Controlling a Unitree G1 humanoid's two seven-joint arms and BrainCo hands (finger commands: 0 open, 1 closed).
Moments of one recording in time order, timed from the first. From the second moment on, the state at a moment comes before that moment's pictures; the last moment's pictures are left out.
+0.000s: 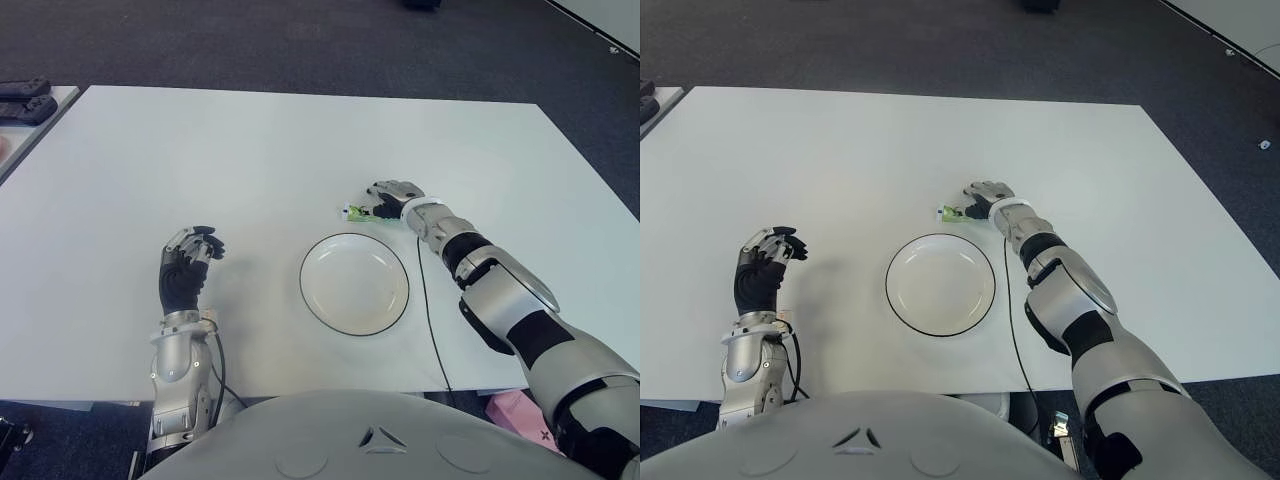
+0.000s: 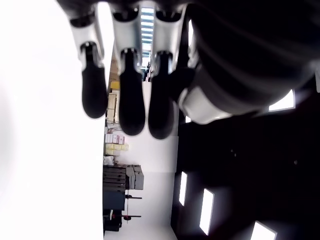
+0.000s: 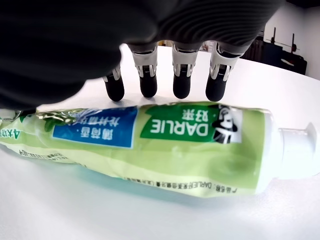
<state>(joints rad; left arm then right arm) 0.45 -0.06 0.12 -0.15 -0.08 -0.29 0.02 -0.83 -0.28 0.76 1.30 -0.81 -0.14 -0.05</state>
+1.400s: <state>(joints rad) 0.44 -0.06 0.12 -0.15 -0.08 -0.27 0.02 -0.66 -0.36 0.58 1.15 -0.70 -0.32 -0.39</state>
